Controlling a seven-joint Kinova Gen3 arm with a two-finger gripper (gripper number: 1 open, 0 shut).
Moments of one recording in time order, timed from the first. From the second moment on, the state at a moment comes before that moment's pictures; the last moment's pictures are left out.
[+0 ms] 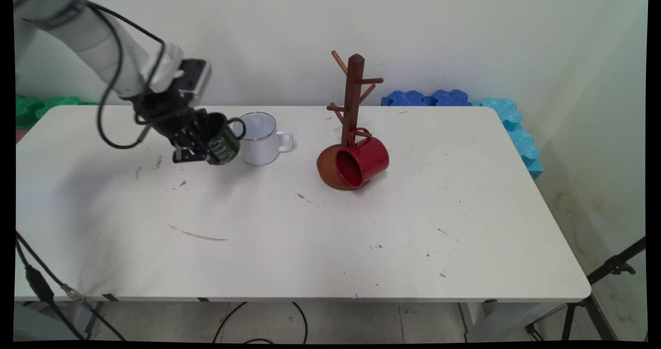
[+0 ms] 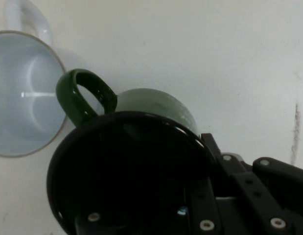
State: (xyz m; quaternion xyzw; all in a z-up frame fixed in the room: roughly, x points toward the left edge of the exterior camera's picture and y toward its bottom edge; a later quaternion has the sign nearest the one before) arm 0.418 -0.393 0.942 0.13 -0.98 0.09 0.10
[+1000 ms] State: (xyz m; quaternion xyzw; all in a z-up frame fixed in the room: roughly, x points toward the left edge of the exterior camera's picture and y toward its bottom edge) arm 0.388 -0.445 0.859 0.12 -0.99 0.02 0.06
